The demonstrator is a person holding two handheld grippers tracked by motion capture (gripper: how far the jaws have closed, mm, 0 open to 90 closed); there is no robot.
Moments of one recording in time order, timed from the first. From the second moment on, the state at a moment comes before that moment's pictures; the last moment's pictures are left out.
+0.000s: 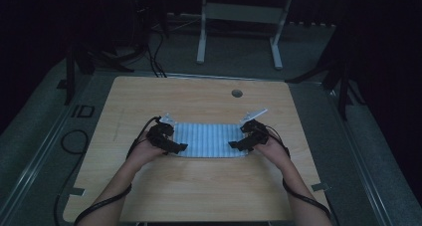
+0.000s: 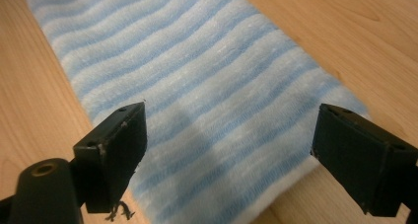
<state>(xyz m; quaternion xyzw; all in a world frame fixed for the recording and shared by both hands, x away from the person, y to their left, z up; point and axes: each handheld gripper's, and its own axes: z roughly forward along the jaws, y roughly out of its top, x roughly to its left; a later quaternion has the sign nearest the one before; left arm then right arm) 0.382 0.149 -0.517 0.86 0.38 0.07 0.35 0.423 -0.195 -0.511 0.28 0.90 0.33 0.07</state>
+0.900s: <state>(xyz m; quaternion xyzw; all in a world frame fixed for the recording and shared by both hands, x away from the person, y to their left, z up) 0.341 0.196 -0.537 0.84 0.41 0.11 0.35 0.384 -0.284 -0.528 0.34 0.86 0.37 0.11</state>
